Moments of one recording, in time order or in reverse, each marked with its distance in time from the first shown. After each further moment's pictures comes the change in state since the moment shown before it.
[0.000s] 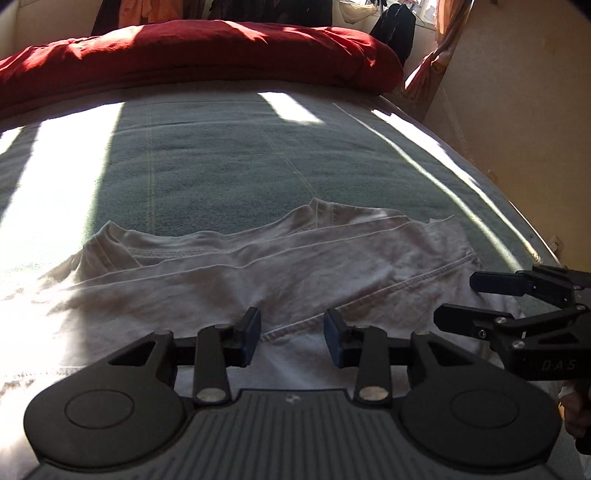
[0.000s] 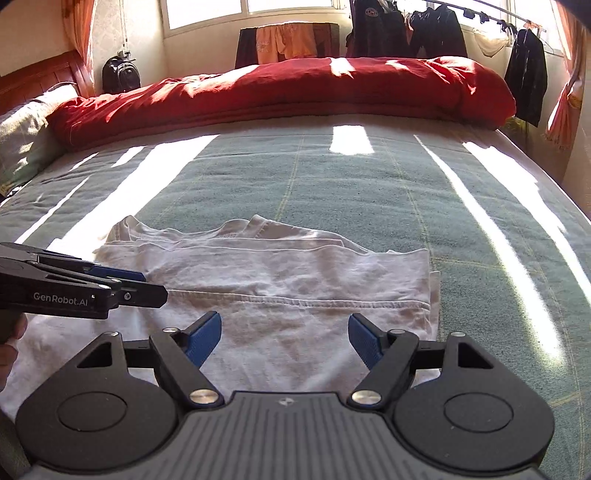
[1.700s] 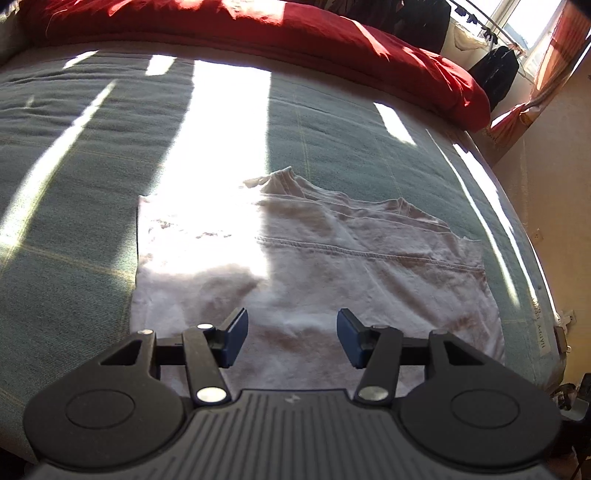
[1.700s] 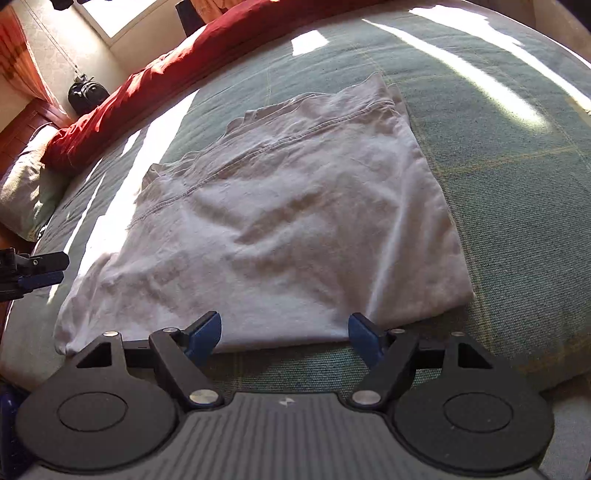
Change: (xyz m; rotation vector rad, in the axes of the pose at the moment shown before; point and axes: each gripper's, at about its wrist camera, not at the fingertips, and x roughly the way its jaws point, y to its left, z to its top) left arm -0.168 0.071 -0.038 -0.397 0.105 0.098; right arm -0.083 -0.001 -0.092 0.359 0.179 0.160
